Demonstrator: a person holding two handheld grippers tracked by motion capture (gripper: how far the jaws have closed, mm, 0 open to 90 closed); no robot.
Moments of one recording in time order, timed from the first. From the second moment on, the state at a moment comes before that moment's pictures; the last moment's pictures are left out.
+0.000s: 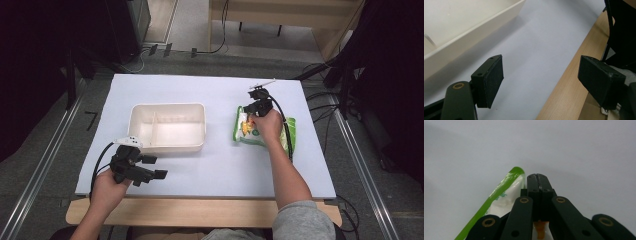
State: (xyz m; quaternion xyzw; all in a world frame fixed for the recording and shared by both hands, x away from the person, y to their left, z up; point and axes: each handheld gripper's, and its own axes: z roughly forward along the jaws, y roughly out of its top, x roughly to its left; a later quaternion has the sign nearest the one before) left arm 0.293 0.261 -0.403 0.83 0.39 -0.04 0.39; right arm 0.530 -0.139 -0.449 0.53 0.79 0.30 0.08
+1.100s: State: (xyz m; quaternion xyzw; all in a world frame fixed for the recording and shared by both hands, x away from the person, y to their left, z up) left arm 0.292 0.260 -0.403 0.83 0.39 -0.03 0.39; right arm 0.482 -0.113 -0.443 0.42 0.84 0.33 -0.02
